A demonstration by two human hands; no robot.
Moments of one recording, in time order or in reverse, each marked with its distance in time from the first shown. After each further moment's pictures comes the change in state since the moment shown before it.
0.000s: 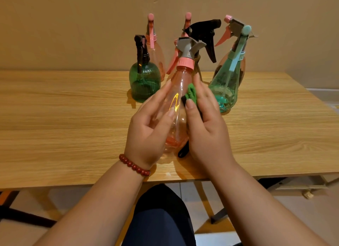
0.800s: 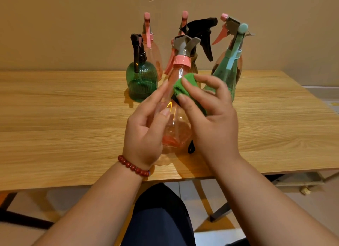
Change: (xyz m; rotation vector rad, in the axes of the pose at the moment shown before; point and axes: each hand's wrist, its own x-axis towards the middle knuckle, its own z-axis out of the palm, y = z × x) left_hand -0.002 0.003 0.004 -0.060 0.016 0.042; right_hand 0.007 -0.006 -0.005 -0.004 0.188 -0.127
